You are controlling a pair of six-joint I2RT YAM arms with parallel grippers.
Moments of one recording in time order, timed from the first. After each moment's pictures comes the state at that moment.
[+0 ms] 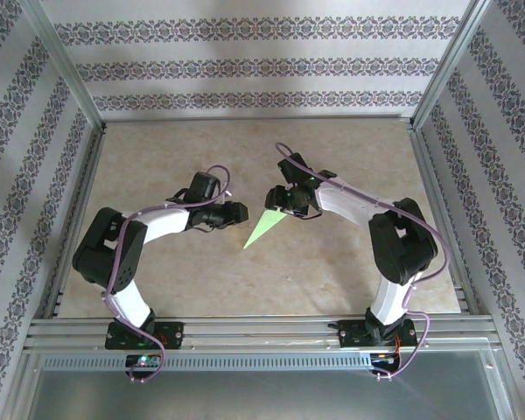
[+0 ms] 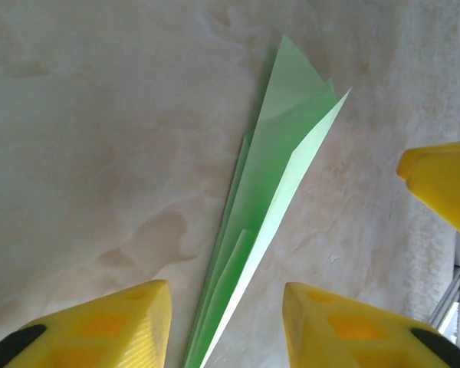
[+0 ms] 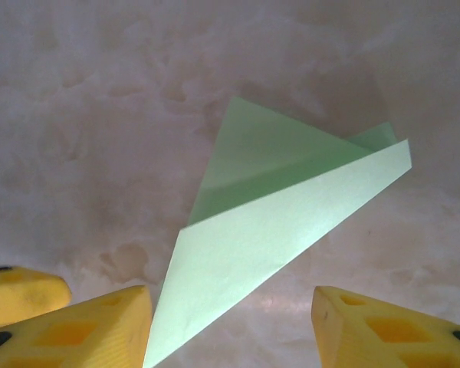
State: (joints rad) left arm -0.40 1.73 0.90 -0.06 0.54 -0.65; right arm 0.54 1.81 1.27 -0.57 -0.15 0.75
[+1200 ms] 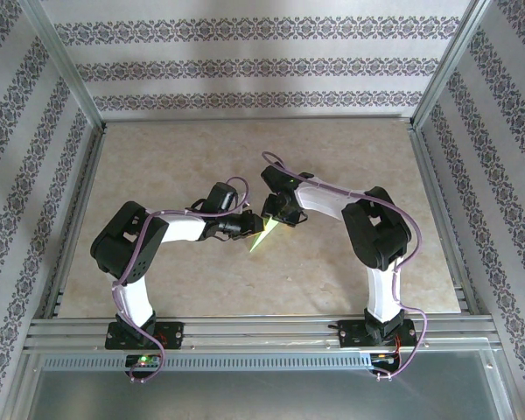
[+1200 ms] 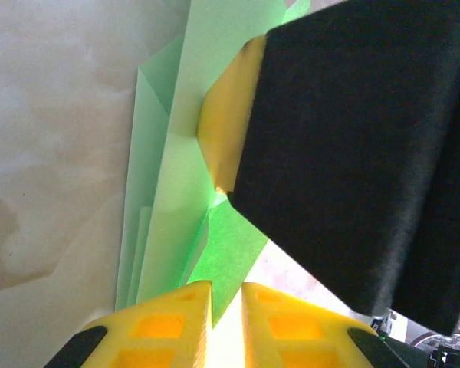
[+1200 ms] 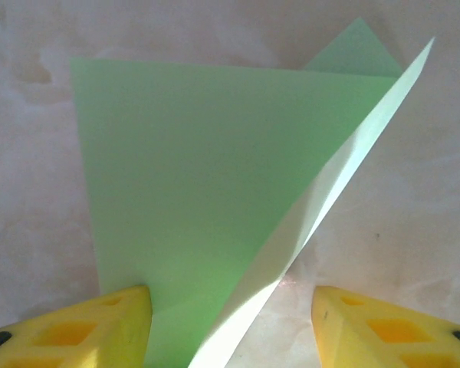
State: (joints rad) left arm -0.52 1.83 0.86 0.16 0.61 -0.79; right arm 0.61 1.98 1.35 -0.65 -0.04 0.92
